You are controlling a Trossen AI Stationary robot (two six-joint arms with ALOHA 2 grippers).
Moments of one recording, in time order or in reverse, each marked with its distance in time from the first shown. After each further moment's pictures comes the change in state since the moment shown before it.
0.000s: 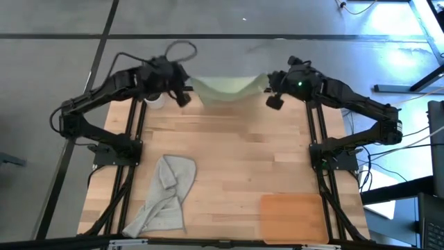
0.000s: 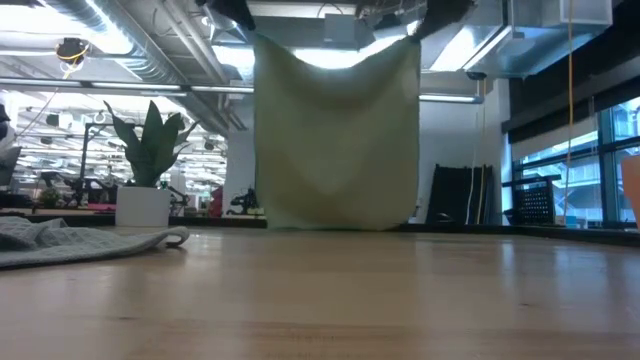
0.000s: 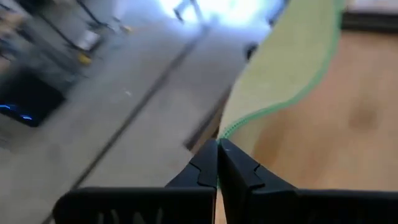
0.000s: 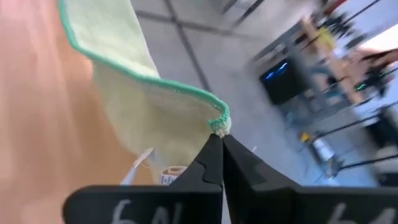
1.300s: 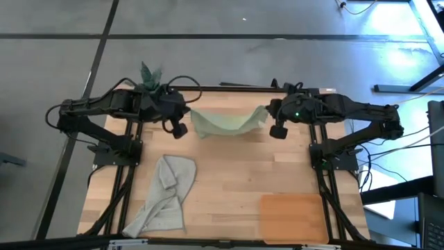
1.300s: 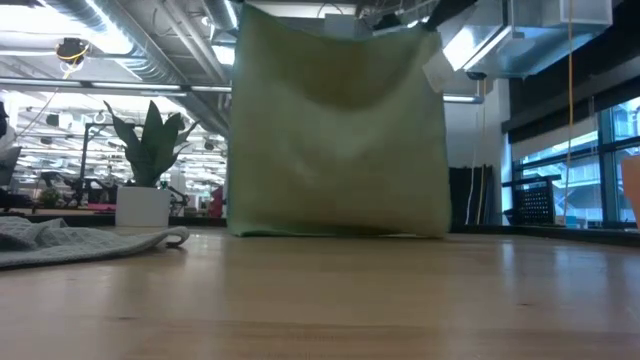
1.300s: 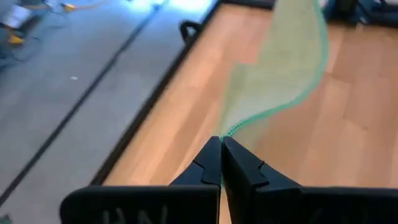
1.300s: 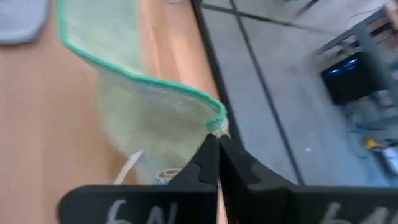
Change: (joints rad) left arm -0.336 -0.017 -0.001 -0.151 -0.096 -0.316; right arm 0.277 0.000 0.023 -0.239 0.007 0.276
